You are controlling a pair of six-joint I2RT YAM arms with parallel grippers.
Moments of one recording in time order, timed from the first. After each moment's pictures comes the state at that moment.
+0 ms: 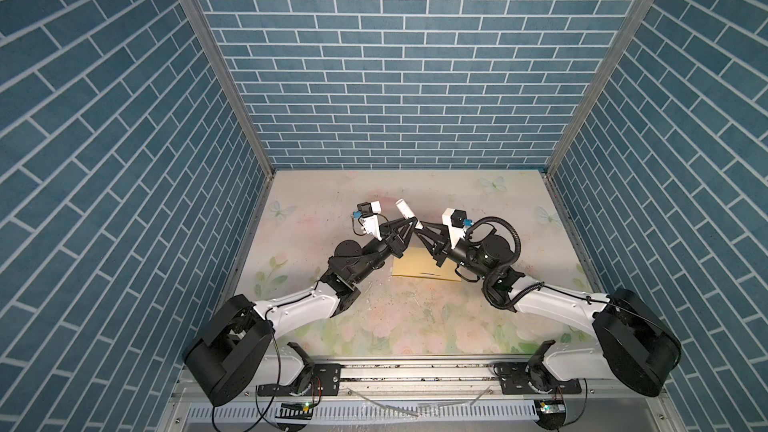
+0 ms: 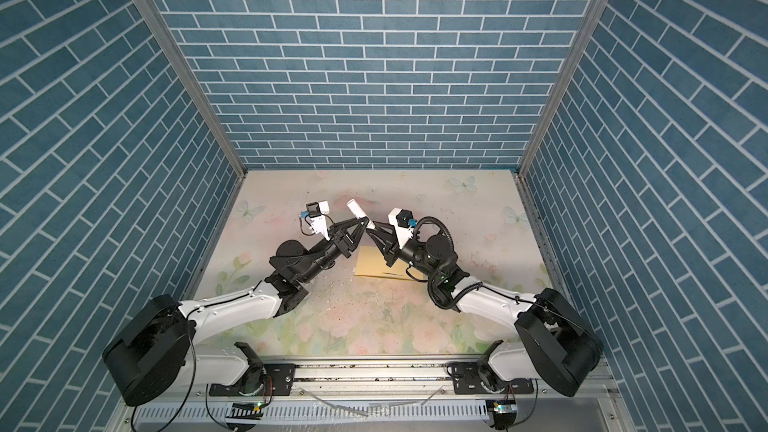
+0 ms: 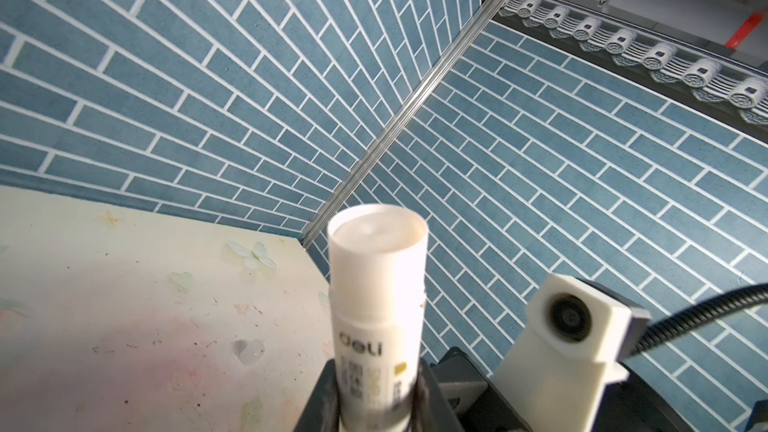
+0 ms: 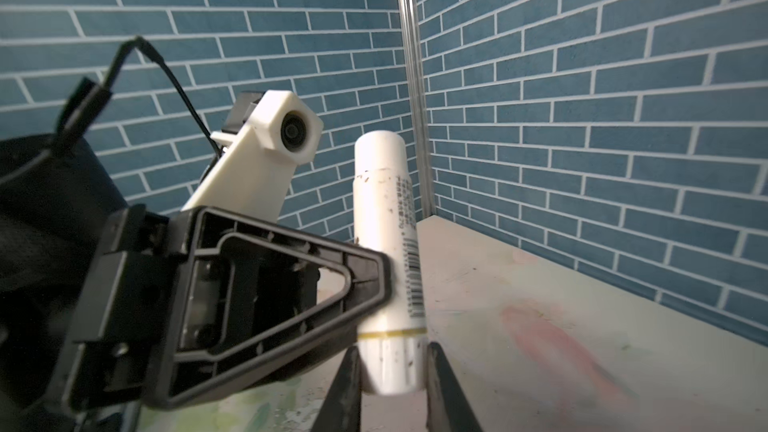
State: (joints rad) left arm -0.71 1.32 0.54 1.01 0.15 -0.76; right arm 0.75 1.36 0.59 0.91 -0.37 0.28
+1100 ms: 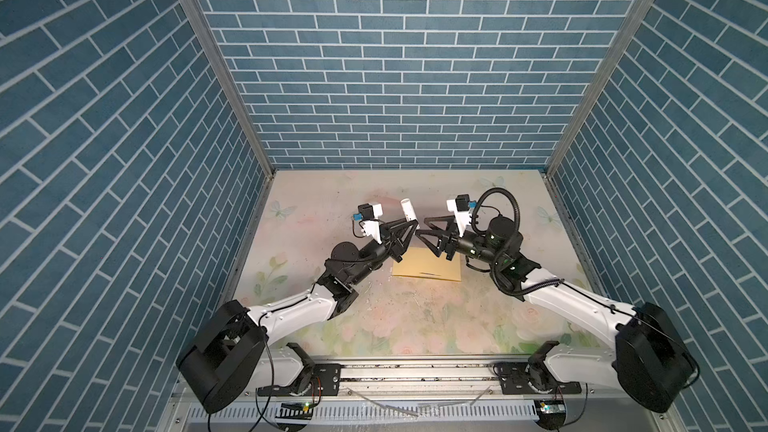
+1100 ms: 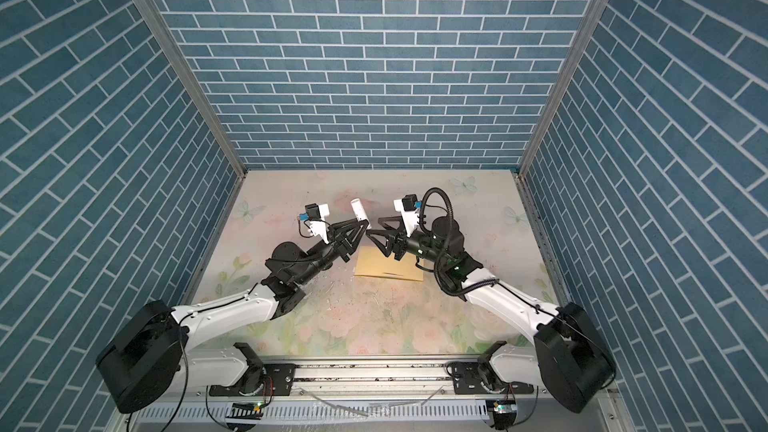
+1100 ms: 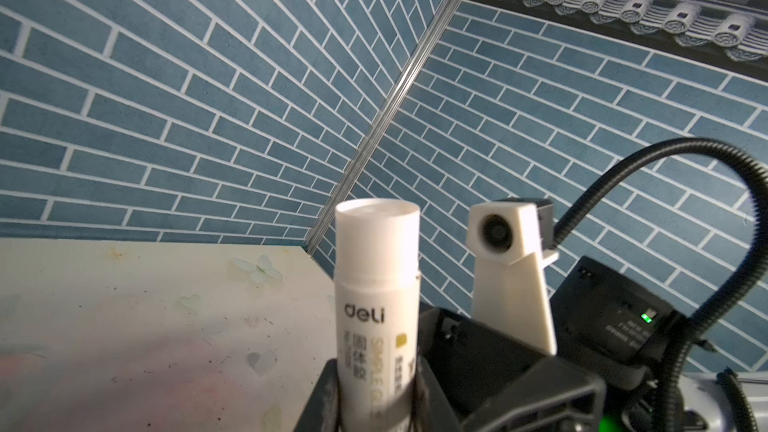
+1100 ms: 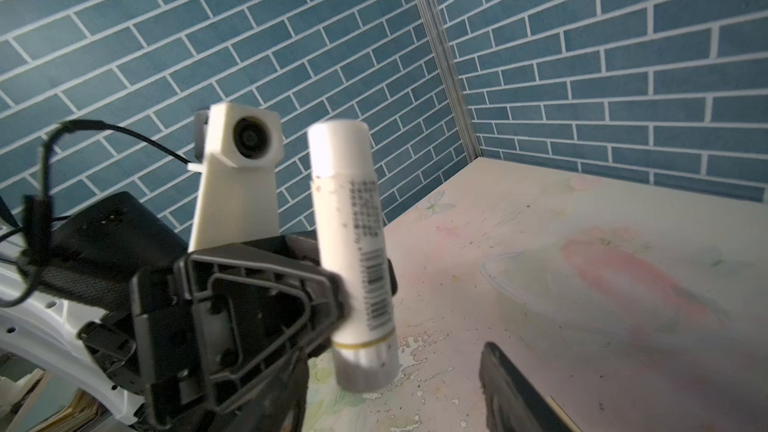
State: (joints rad) left arm -0.71 1.27 0.53 0.95 0.18 -0.62; right arm 0.68 1.21 0.73 0.47 -0.53 0.35
